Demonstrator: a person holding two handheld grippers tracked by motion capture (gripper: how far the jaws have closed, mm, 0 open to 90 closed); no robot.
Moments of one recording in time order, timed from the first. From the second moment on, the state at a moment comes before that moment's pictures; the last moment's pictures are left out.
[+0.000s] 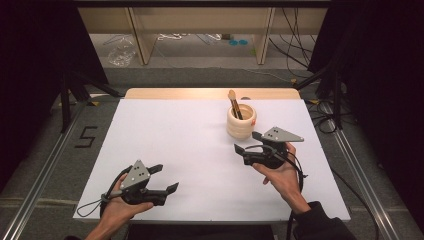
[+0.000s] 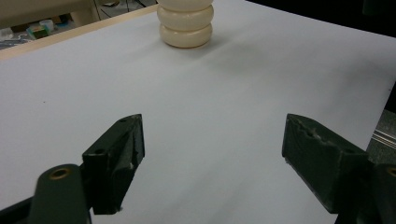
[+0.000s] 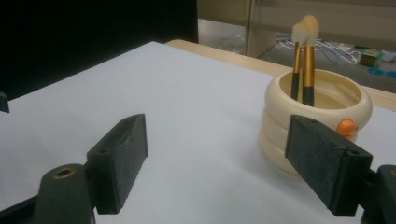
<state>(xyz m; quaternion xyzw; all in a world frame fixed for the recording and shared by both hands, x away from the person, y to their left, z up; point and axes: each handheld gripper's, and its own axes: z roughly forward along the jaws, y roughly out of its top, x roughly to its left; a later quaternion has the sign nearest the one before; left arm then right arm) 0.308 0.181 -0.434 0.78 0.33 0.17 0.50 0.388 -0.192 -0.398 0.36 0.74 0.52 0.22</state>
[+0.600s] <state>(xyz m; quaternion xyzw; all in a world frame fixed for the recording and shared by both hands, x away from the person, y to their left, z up) 0.308 0.181 -0.433 0.78 0.33 0.18 0.50 0.367 -0.189 -0.403 0.36 0.75 0.53 0.19</state>
